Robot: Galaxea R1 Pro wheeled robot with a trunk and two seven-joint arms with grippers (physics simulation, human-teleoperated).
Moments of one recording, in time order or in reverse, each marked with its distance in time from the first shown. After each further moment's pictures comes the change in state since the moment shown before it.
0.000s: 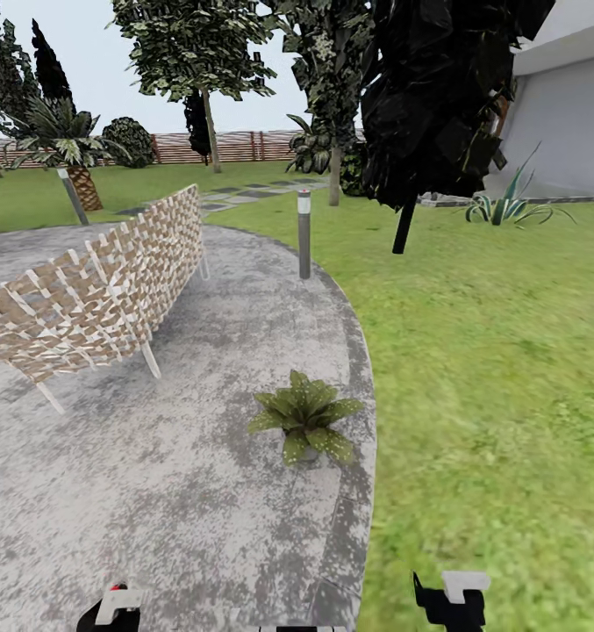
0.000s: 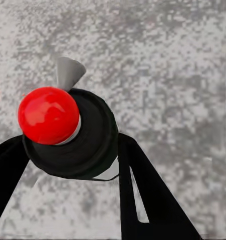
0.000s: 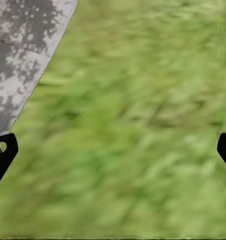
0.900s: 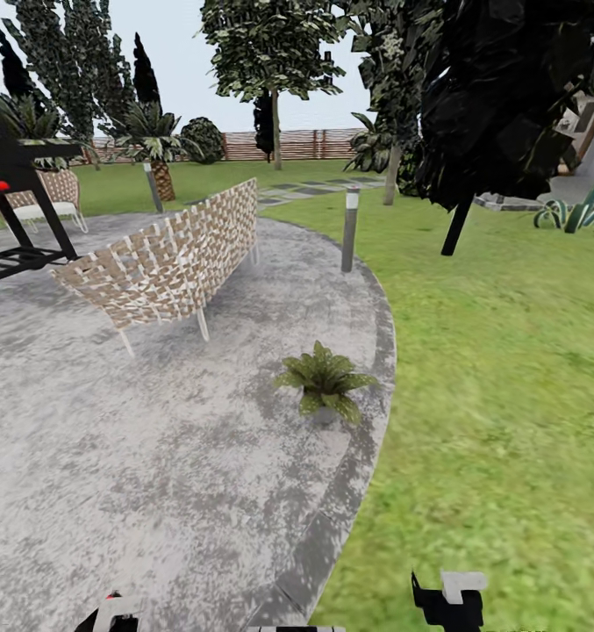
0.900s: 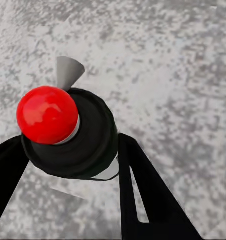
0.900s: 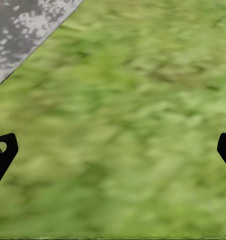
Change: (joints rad) left arm 0.001 -0.004 0.003 0.034 0.007 -0.001 0.068; right arm 0.000 0.007 0.001 0.003 0.005 -0.003 -0.004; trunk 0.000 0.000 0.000
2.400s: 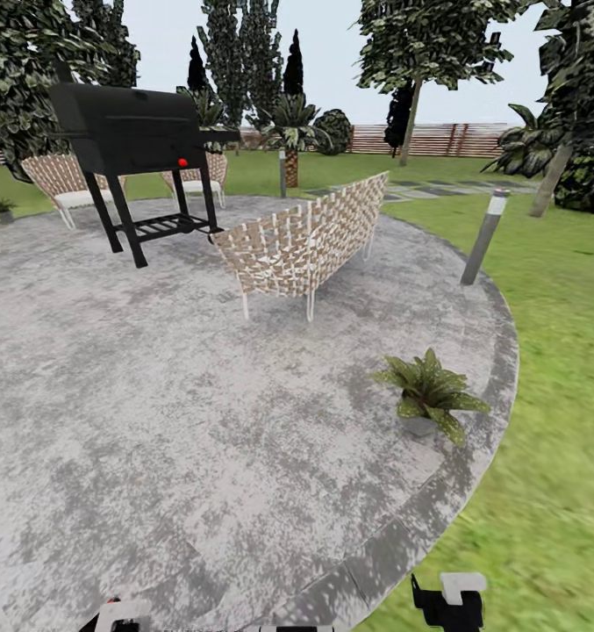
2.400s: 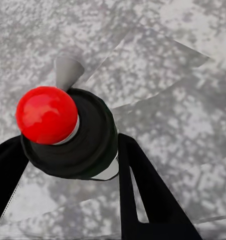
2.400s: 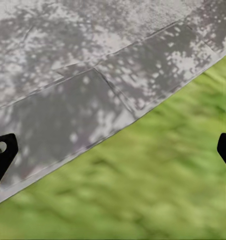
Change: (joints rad) left arm 0.000 0.000 0.002 0.022 0.001 -0.004 0.007; right arm 0.001 0.001 0.000 0.001 0.000 0.000 0.001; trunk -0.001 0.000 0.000
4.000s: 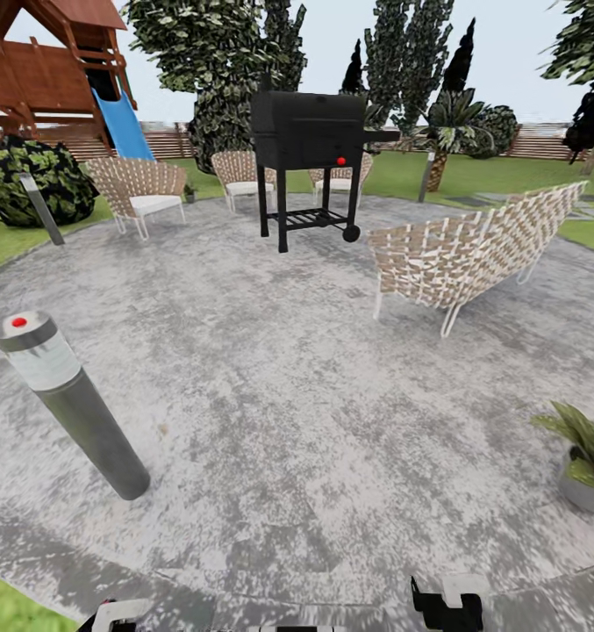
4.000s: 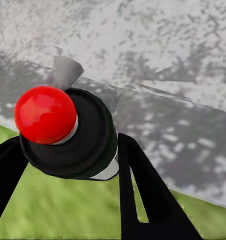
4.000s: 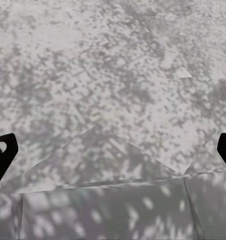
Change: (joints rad) left arm 0.000 -0.002 0.002 0.001 0.002 -0.004 0.043; right arm 0.006 0.002 0.000 0.000 0.001 0.000 0.000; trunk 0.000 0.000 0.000
